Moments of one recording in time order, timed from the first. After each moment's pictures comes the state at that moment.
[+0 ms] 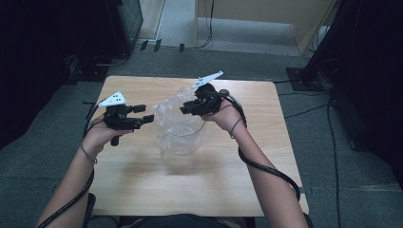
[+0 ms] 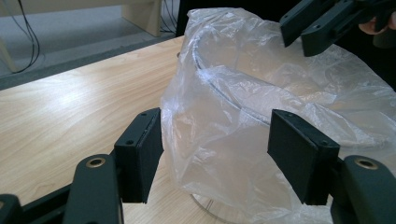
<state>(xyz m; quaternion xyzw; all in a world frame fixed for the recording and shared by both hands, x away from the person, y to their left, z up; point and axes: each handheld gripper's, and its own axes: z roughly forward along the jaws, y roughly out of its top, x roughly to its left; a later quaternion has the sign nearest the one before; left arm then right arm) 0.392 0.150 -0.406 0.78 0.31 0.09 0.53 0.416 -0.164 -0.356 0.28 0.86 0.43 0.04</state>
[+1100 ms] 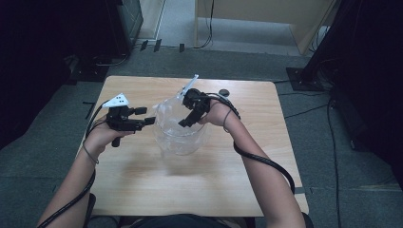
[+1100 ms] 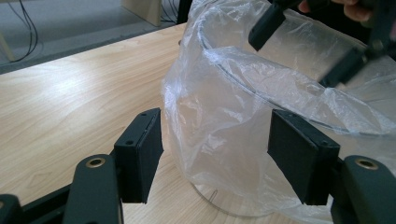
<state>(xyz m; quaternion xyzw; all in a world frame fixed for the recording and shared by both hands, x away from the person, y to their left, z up) 0.395 0.148 -0.415 0.79 0.31 0.09 0.52 0.434 -0.133 -0.373 0.18 0.94 0.28 0.05</state>
